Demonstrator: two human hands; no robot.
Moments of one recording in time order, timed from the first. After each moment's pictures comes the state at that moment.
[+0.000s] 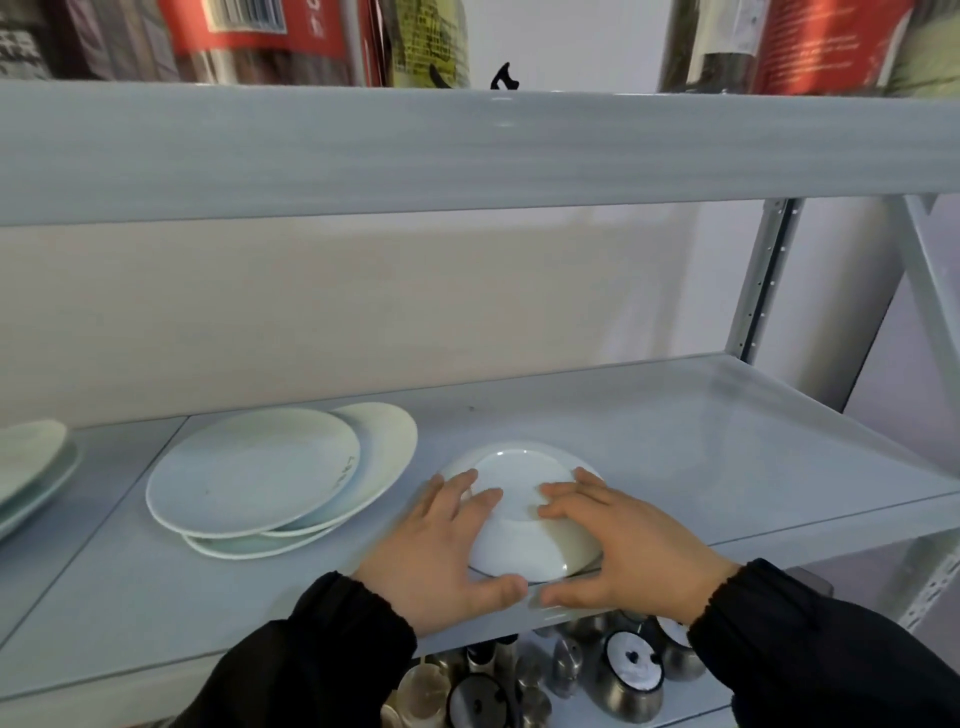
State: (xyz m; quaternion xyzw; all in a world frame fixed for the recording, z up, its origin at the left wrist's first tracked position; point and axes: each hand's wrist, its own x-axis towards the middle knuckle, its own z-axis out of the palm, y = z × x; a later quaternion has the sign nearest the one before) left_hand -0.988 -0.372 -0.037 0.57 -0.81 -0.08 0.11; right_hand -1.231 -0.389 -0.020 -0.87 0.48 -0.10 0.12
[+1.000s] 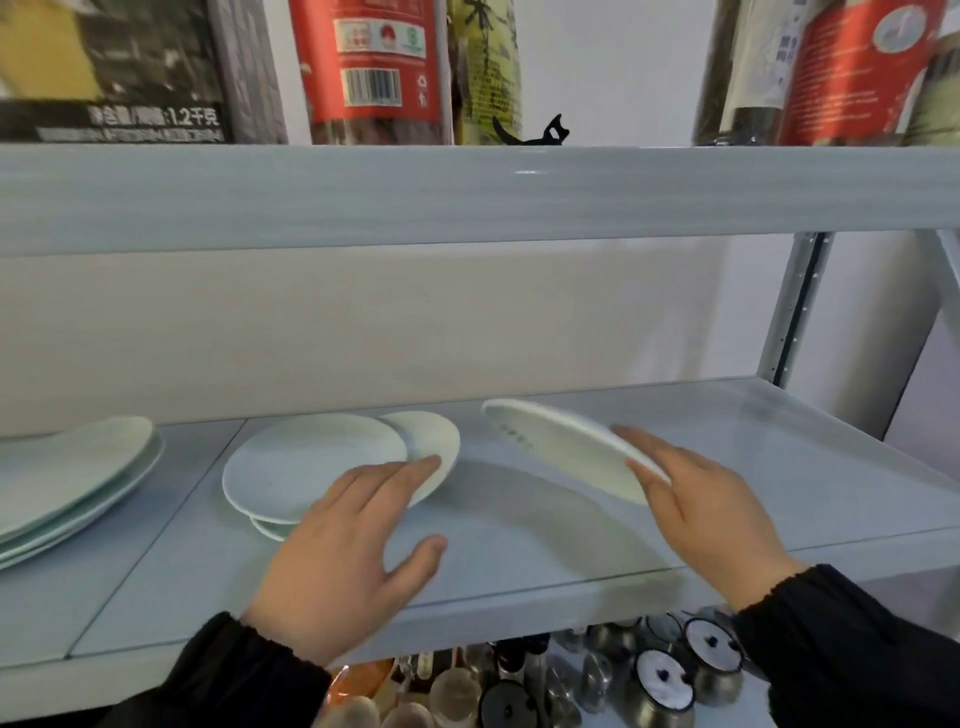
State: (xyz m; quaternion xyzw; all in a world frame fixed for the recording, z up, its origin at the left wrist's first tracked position) left_hand -0.913 -0.294 0.014 0.54 -0.78 0.11 0.30; right_hand -1.236 -0.373 0.011 -0.80 0.47 -0.38 -0.04
